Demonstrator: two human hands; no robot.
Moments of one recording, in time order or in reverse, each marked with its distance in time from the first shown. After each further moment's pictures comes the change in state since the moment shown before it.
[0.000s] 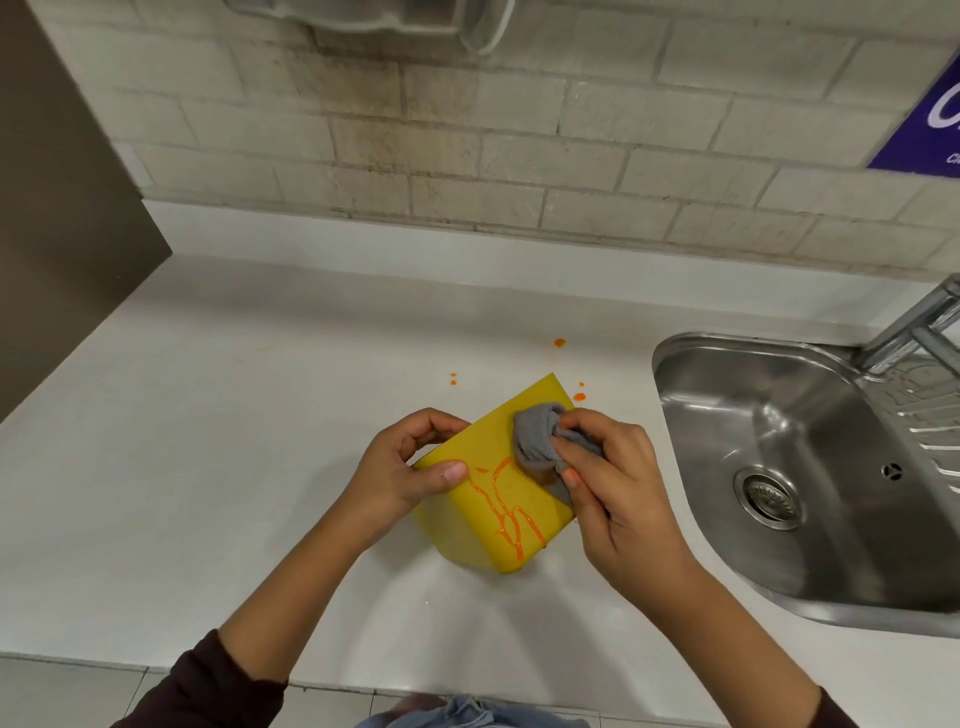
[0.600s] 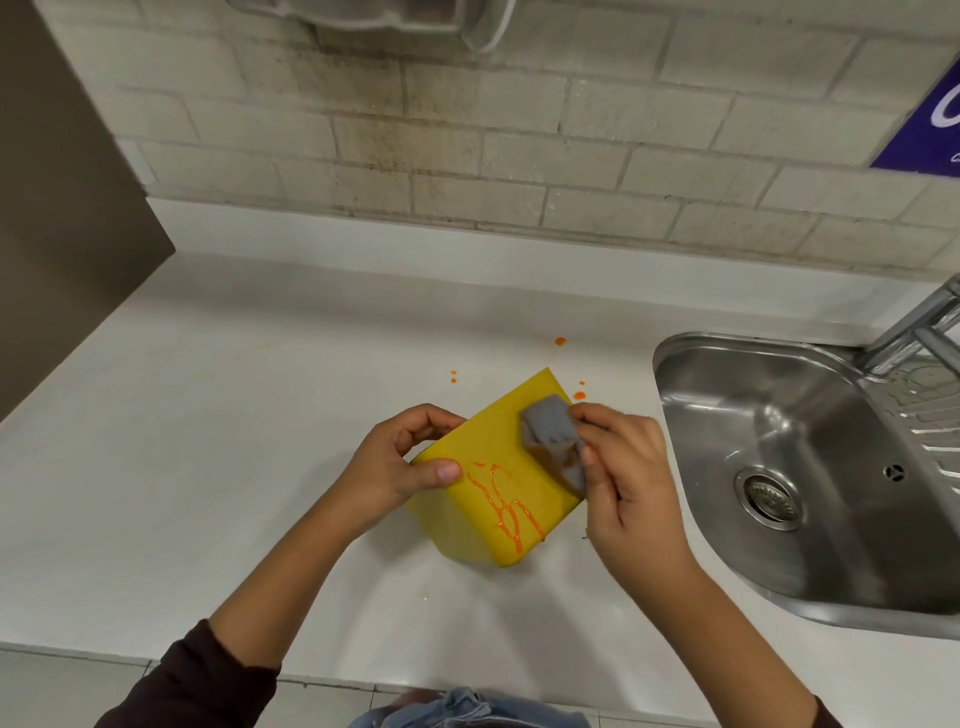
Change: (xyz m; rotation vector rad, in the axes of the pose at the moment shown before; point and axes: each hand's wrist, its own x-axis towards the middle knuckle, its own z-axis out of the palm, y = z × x) left_hand 0.002 0.005 -0.005 0.047 -0.055 -0.034; right_hand 0.006 -0.007 -0.004 0.002 0.072 0.150
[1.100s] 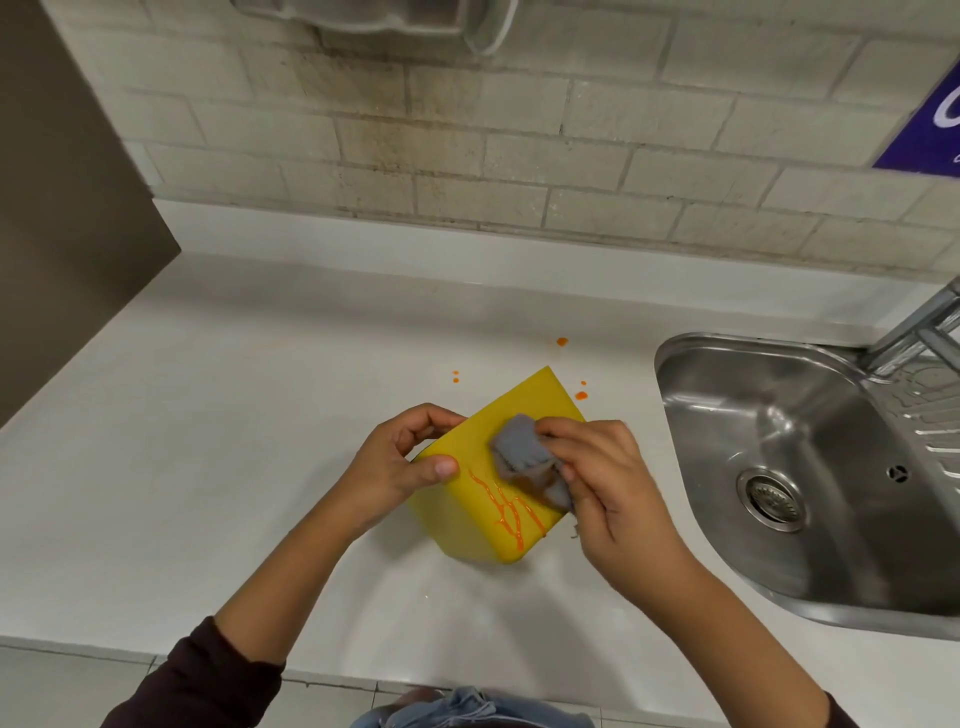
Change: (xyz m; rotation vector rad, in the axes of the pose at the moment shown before) left_hand -0.002 -0.002 0.001 -0.025 0.014 -0.007; right_hand -0.001 -0.005 -0.003 0.085 -0.184 -0.100
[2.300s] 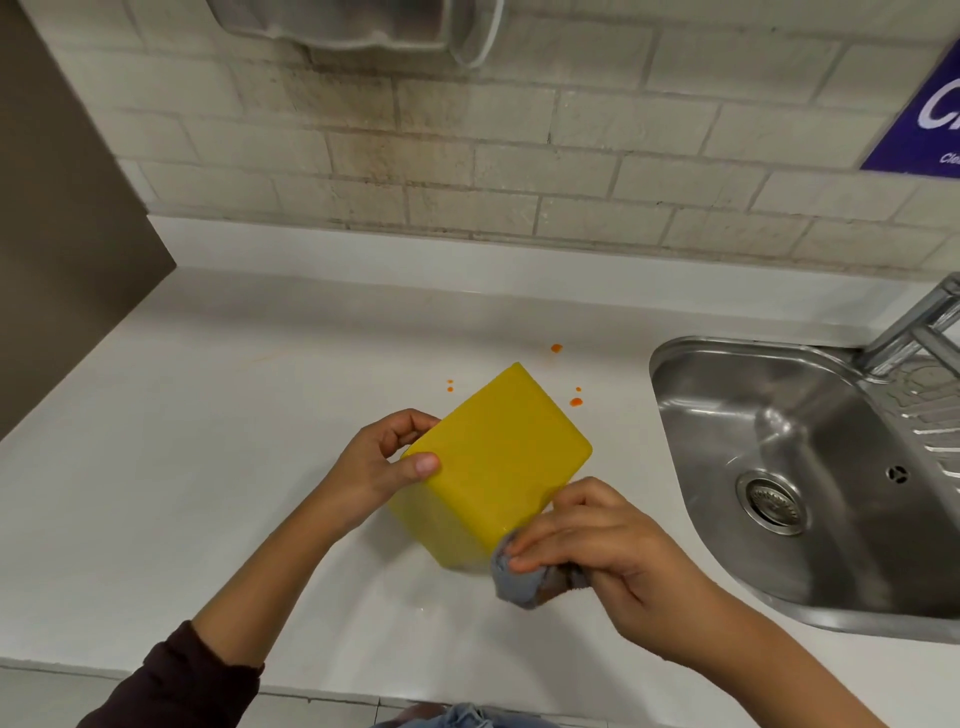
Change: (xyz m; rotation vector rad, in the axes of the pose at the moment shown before) left_hand 0.002 0.009 -0.006 0.057 0.014 -0.020; right_hand -0.018 -0.002 -0.026 0.286 -0.397 -0.088
